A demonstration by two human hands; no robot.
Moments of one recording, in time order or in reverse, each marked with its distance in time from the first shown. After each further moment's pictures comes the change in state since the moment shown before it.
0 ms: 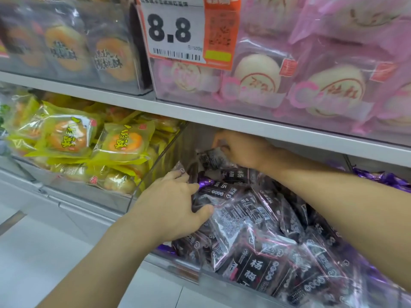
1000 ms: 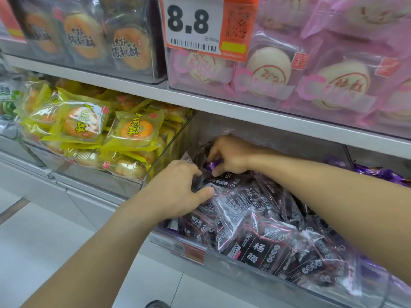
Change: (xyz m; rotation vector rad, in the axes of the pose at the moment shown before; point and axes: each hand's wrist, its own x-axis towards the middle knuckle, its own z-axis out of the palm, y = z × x) left_hand -0.002 -0.008 -0.002 -0.307 0.059 -0.049; right_hand 0.002 -0.023 0.022 -0.112 -0.289 0.076
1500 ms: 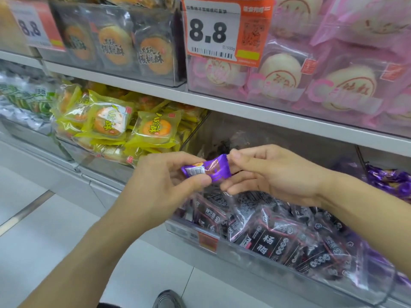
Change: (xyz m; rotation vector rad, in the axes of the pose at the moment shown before) left_hand -0.066 0.003 -0.036 -0.623 0.310 0.034; right_hand -0.121 -0.052 -0.029 1.327 -0.152 -0.007
